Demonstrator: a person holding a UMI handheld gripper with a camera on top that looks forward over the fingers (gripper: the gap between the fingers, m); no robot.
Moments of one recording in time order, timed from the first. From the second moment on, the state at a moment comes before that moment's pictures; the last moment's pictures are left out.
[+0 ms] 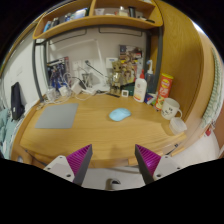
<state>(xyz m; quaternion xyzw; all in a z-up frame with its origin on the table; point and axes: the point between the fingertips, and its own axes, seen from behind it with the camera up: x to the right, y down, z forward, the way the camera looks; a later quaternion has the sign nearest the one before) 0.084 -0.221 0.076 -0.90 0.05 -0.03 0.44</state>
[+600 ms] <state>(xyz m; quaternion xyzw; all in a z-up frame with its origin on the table) 0.124 -0.021 -0.013 -0.93 0.04 0.01 0.36</state>
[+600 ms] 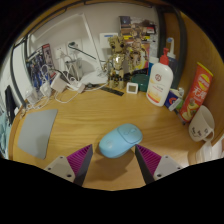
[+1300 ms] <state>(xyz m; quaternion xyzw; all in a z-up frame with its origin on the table) 0.107 0.049 -0.016 -0.92 -0.03 0.00 0.39</state>
